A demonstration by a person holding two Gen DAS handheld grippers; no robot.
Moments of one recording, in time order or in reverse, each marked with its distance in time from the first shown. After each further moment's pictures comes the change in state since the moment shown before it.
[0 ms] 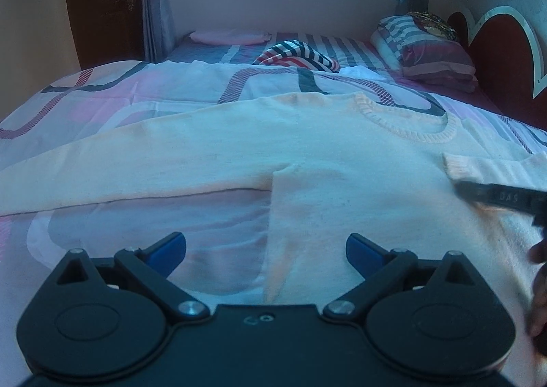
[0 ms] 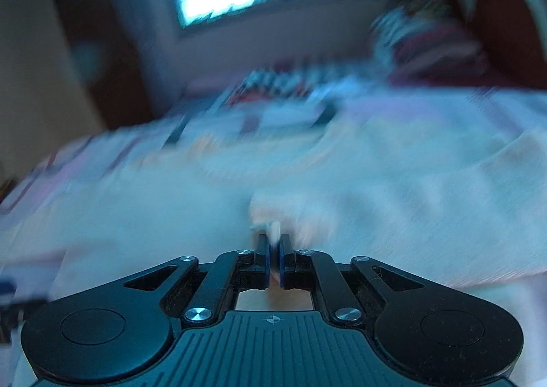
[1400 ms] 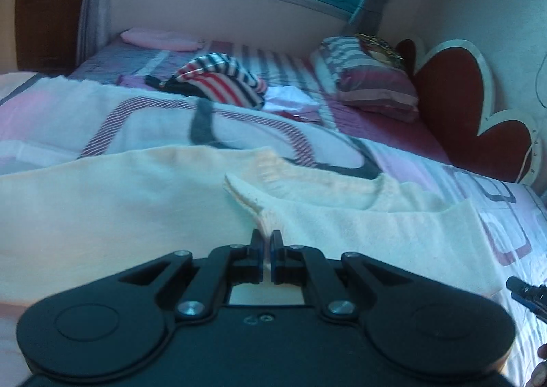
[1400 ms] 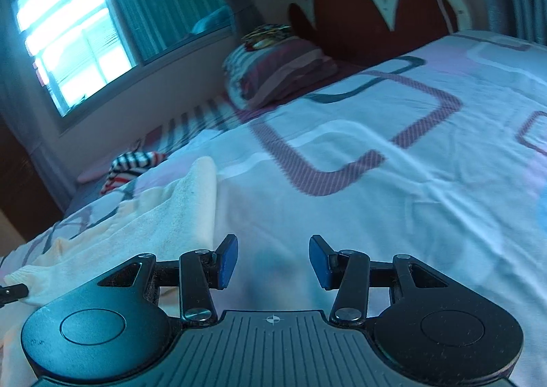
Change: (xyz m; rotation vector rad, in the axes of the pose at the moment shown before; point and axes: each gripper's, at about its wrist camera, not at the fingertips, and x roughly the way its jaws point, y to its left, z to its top) left arm 0.073 -0.051 0.073 -0.071 -0.028 -0.280; right arm -0.125 -0.150 -0.010 0.357 -0.199 -0.319
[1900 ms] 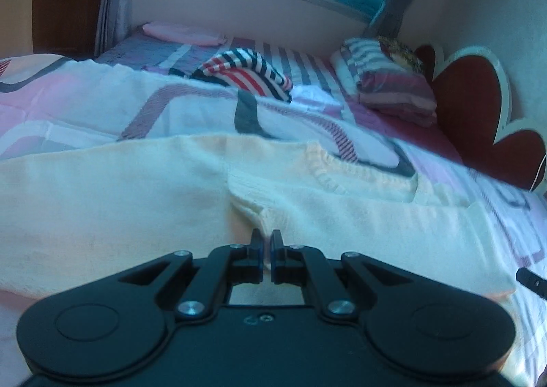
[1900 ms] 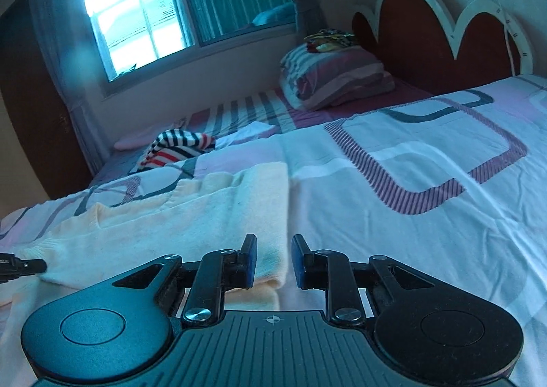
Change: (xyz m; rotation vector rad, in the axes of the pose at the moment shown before) left arm 0.004 0.037 -0.008 -0.029 0.010 0.040; right arm 0.015 0.052 -0.011 -0.189 0.011 0.103
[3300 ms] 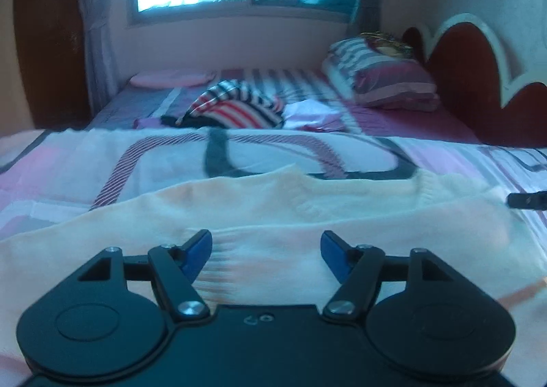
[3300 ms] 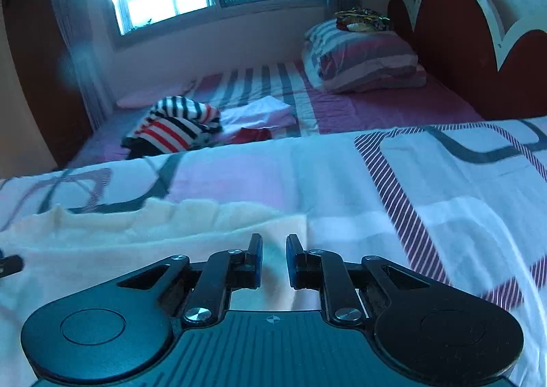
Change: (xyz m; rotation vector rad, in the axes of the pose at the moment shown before) left arm 0.012 -0.054 0.001 0.235 -0.105 0.089; right arm 0.097 -0.005 0.055 -0.134 0.125 0.018
